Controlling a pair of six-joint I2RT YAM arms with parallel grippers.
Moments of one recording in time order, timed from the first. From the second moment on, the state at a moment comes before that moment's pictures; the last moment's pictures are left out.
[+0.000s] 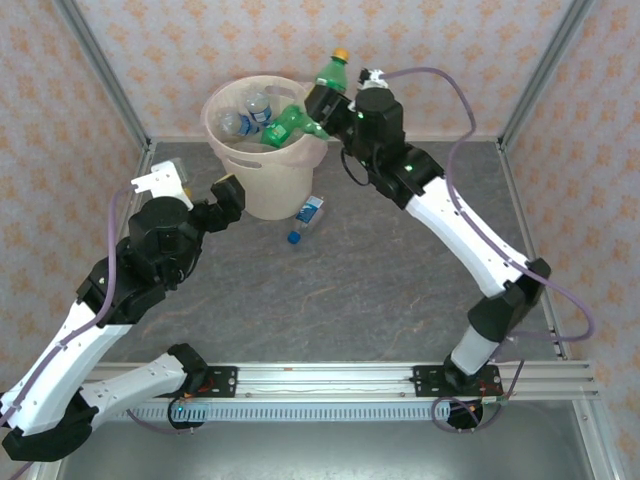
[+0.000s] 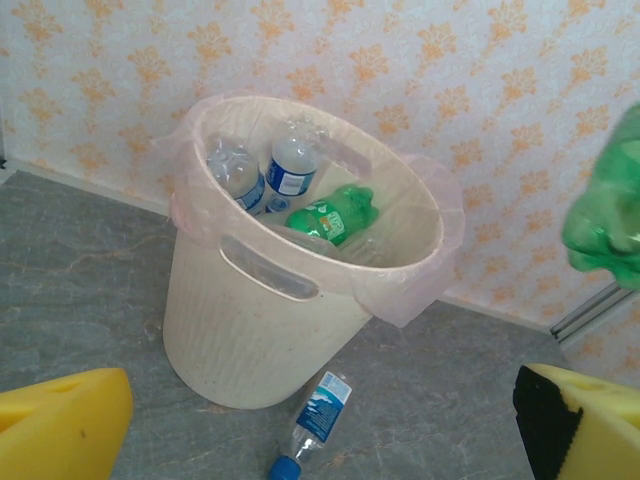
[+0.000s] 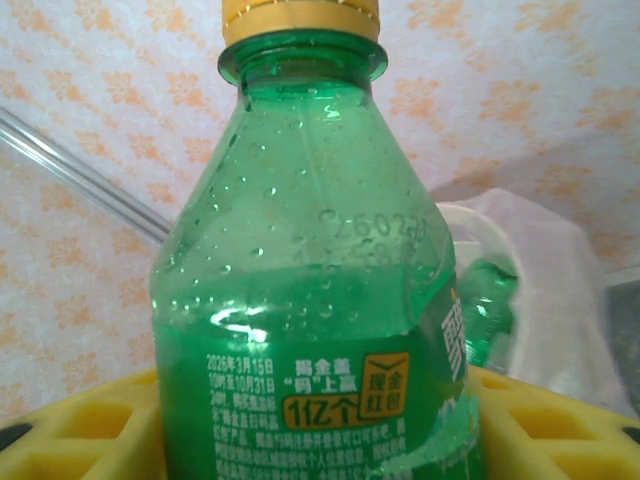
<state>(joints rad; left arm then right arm) -0.65 0.86 1.30 -0.72 -0.60 -0.60 0.69 1.71 1.93 -0.32 0.19 0.79</state>
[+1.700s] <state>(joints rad) -0.65 1.14 0.98 -0.53 -0.38 -0.51 0.72 1.37 1.49 -0.44 0.45 0.69</state>
